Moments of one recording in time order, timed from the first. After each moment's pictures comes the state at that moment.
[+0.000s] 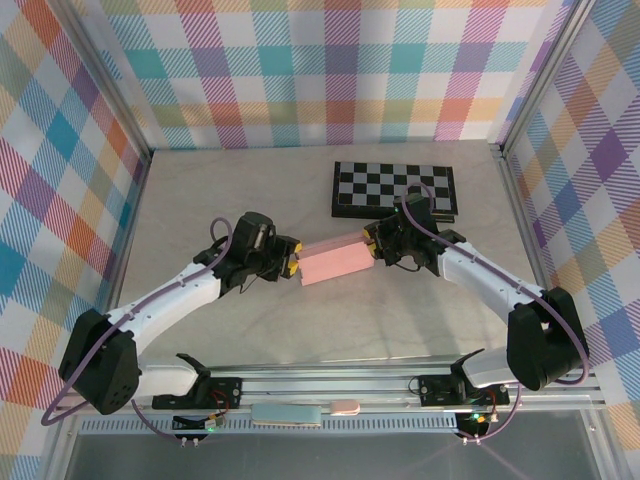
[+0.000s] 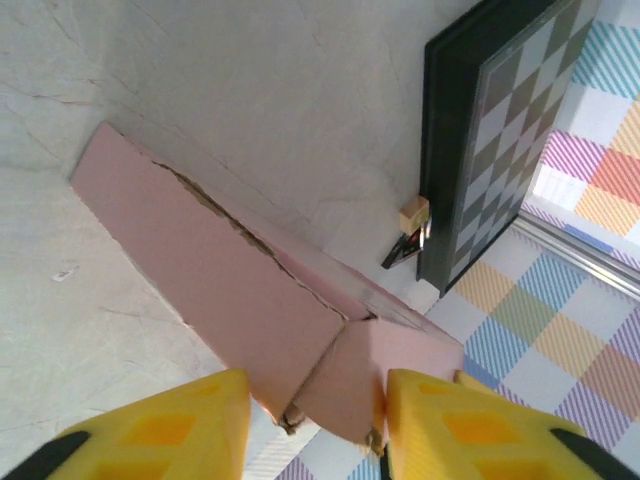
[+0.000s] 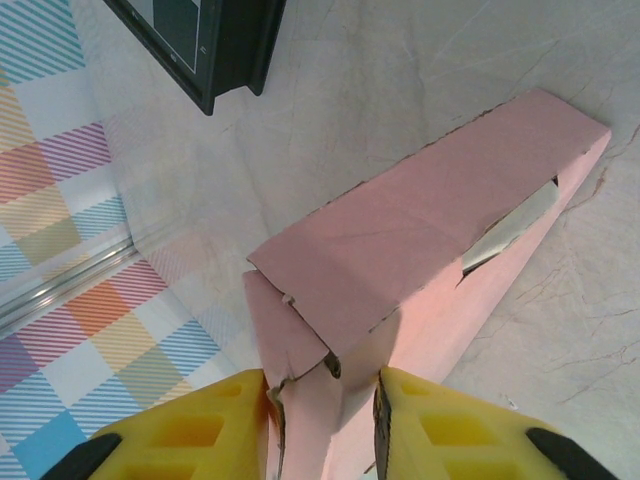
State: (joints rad) left arm -0.57 1.27 0.83 -0.30 0.19 -1.76; right arm 0.48 1.39 0.91 -0.29 -0.24 1.61
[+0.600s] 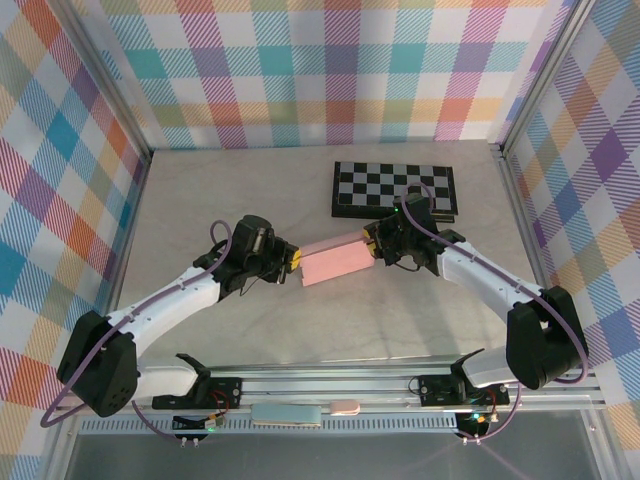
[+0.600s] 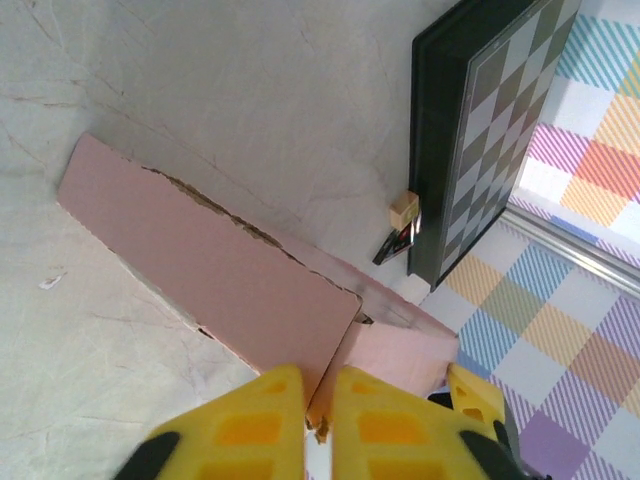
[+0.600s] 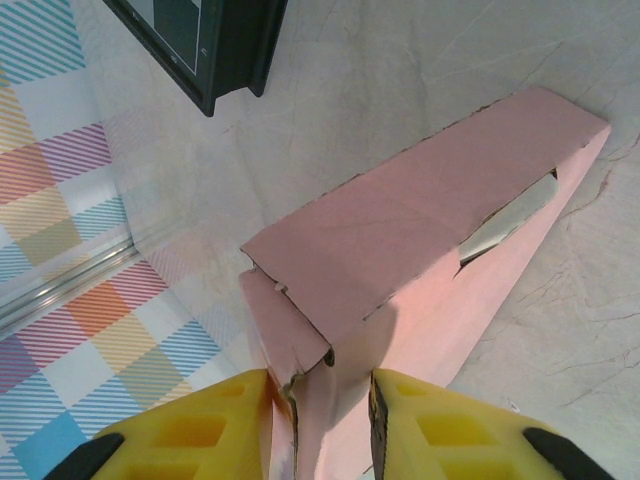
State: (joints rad) left arm -0.57 1.26 0.79 -0.24 0.20 -1.75; right arm 0.48 1.39 0.91 -0.29 -0.24 1.61
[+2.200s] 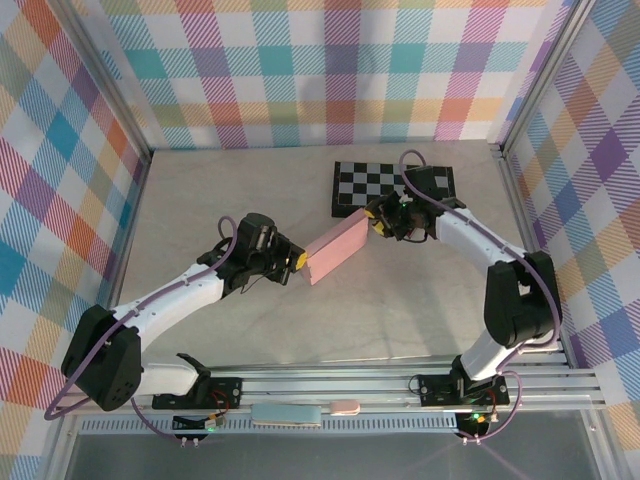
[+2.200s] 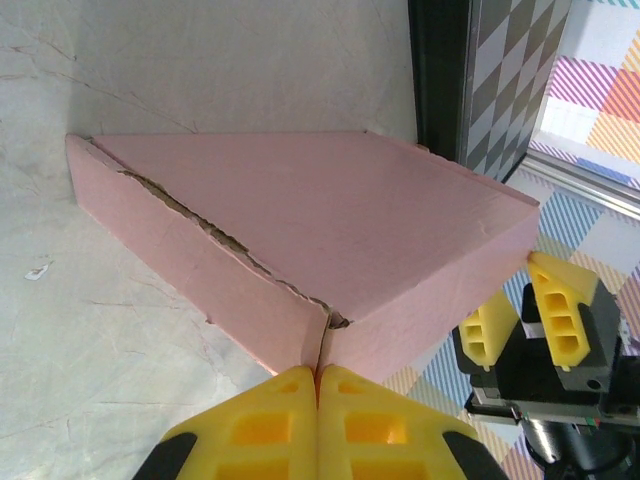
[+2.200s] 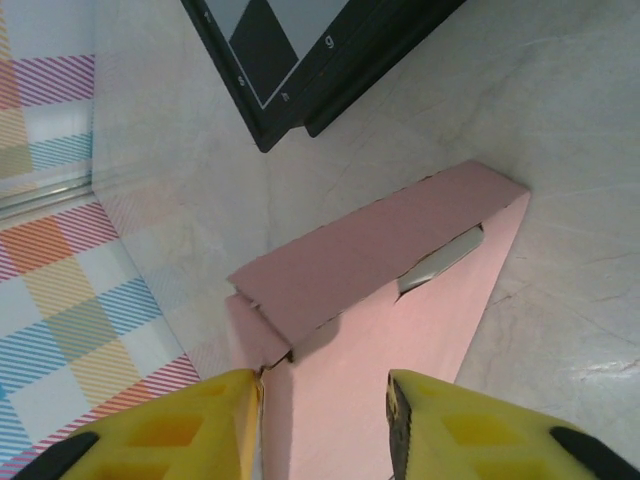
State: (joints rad) left arm -0.58 1.30 0.81 -0.23 0.27 -1.66; right arm 0.32 1.63 1.17 -0.39 -0.44 1.18
